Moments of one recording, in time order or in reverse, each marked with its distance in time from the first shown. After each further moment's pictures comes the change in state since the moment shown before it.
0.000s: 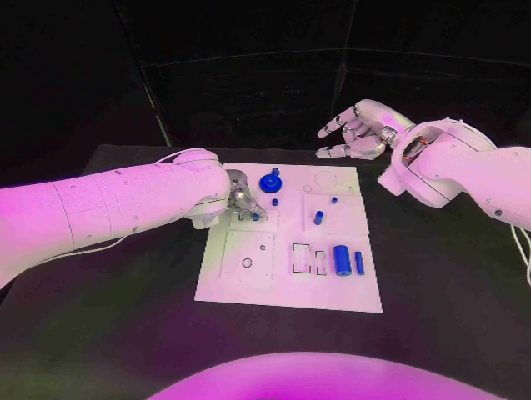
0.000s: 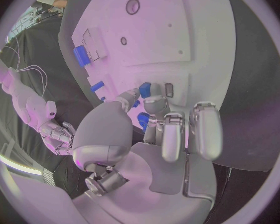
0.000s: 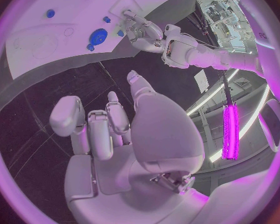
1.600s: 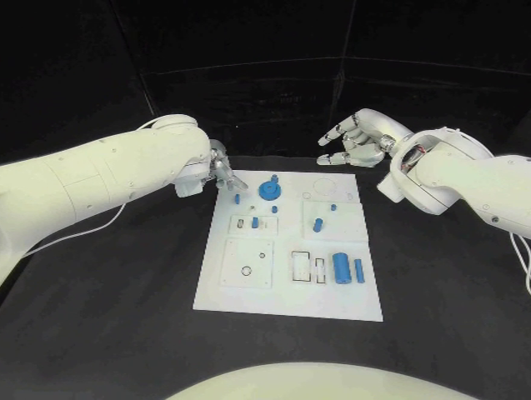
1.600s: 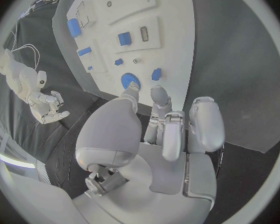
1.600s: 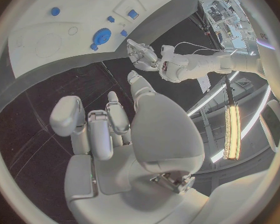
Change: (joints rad) left arm 0.057 0.051 0.084 -0.250 -0.009 0.116 0.022; left_hand 0.119 0.052 -0.280 0.090 -0.175 -0.075 0.046 -0.091 -0.072 -0.108 0.047 -0.112 -0.137 0.000 0.022 0.000 0.000 0.000 -0.019 0.019 -0.089 -0.070; right arm 0.000 0.008 0.000 -0.020 0.000 -0.001 0.001; right_hand 0.000 0.000 -0.007 0.007 0.003 0.000 0.000 0.000 0.000 0.000 0.000 0.000 -0.001 0.000 0.000 0.000 0.000 0.000 0.000 0.000 0.000 -0.003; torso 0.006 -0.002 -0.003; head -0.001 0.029
